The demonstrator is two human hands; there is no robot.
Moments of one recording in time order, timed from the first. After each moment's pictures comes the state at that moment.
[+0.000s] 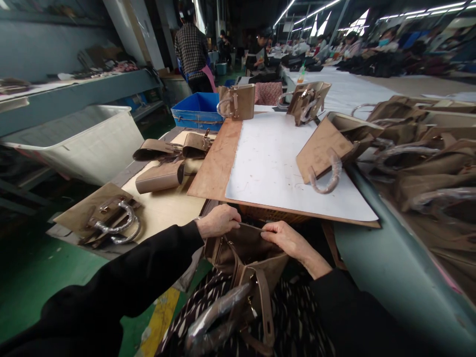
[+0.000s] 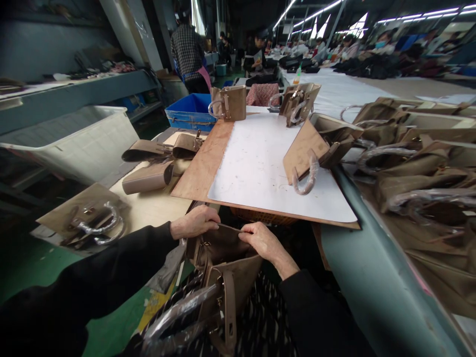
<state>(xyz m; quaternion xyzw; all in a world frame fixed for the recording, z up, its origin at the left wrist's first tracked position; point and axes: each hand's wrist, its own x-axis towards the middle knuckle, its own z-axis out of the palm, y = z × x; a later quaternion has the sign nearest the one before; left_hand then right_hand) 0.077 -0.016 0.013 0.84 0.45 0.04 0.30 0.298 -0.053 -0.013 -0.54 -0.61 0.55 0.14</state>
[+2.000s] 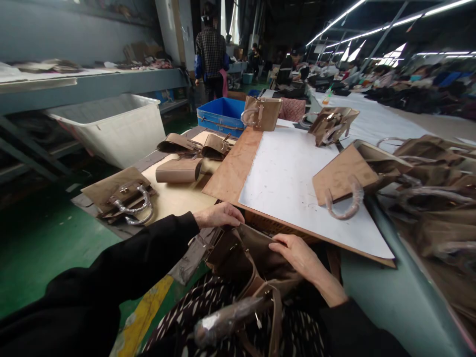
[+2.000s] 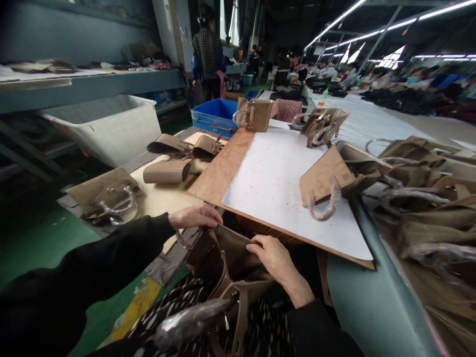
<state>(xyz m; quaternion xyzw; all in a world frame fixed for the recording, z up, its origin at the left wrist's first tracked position) 0.036 -0.021 0.019 0.62 0.42 0.20 0.64 0.289 -0.054 0.023 -0.58 -0.72 0.37 0.08</state>
